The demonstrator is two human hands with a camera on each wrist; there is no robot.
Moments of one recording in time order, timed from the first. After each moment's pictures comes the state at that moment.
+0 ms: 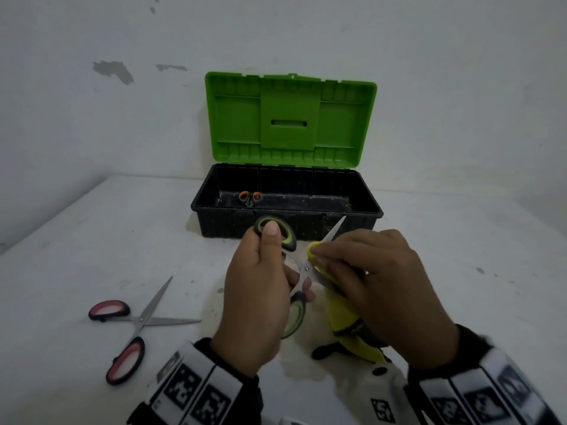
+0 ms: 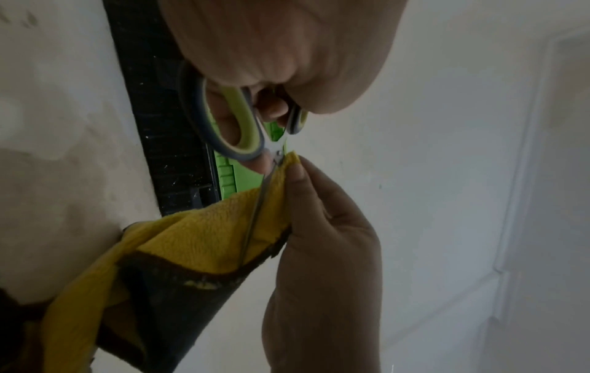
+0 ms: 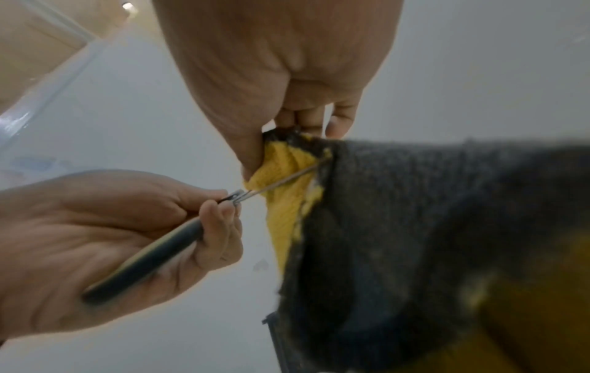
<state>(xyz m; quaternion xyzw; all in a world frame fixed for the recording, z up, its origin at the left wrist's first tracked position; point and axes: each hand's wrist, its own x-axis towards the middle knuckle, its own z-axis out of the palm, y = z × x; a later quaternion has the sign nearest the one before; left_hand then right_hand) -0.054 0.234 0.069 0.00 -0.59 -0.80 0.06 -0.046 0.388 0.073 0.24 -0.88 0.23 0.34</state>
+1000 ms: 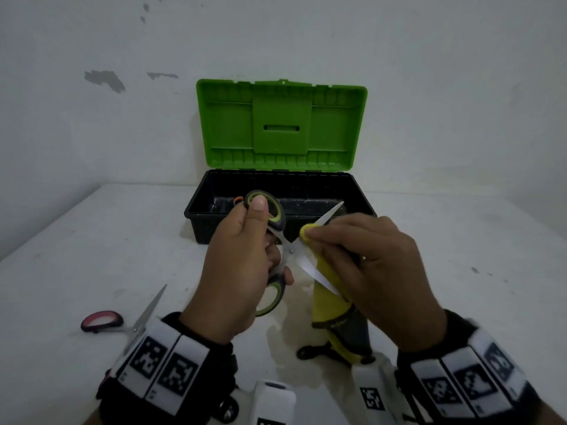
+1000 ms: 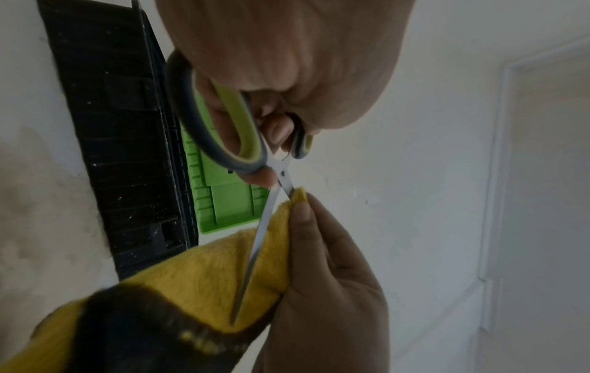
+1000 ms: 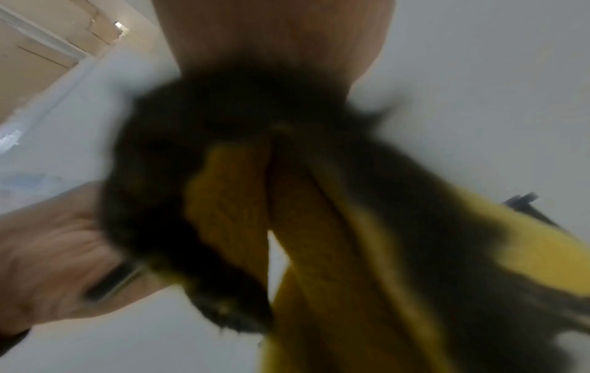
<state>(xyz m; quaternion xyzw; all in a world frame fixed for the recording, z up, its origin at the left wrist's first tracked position) -0.081 0.223 0.094 -0.07 -0.58 -0.81 0.02 -0.059 0.385 0.084 0.24 -0.83 0.29 0.41</state>
